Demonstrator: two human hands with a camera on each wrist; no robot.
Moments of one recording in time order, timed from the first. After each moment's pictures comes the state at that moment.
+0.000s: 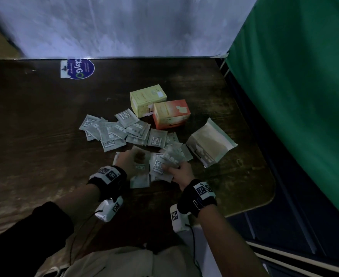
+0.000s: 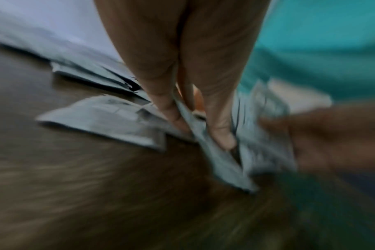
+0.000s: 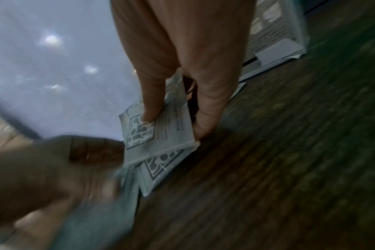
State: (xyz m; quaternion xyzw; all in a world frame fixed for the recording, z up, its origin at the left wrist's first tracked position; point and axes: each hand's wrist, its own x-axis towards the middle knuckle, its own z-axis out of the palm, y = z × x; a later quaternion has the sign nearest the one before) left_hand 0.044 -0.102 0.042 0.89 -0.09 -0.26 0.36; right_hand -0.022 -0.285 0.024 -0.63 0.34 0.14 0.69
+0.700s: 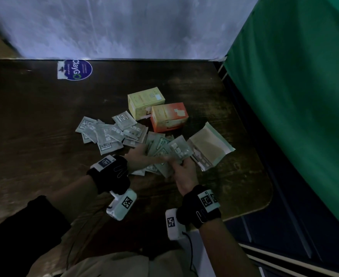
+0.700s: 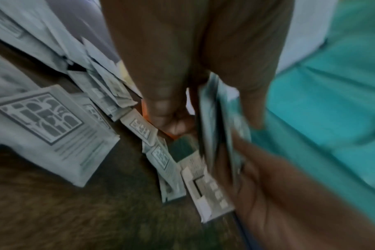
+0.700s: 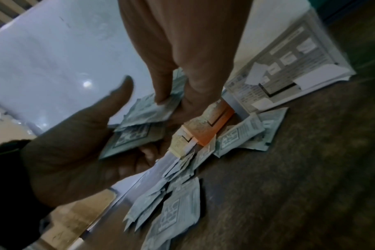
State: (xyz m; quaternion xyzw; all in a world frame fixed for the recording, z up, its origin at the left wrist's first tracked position) left_hand 0.055 -0.131 0.100 0.72 -0.10 -0.42 0.54; right_hand -0.024 -0.277 0.078 -0.59 0.29 0.03 0.75
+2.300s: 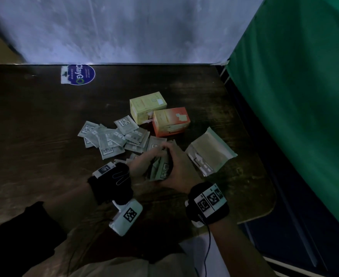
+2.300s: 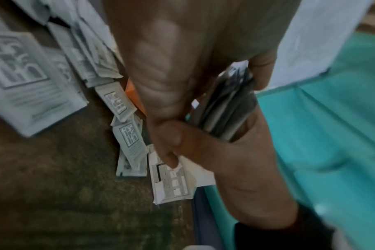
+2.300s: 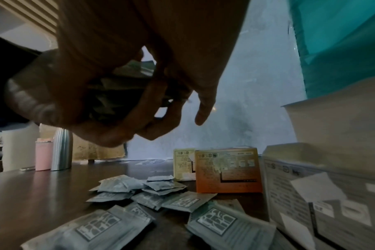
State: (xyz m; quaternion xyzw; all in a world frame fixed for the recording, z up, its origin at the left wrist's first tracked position) left_hand 0.040 -0.148 0.130 0.50 0.03 -0.48 0.72; right_hand -0.008 -0.287 0.110 -0.91 -0.07 0.04 0.41
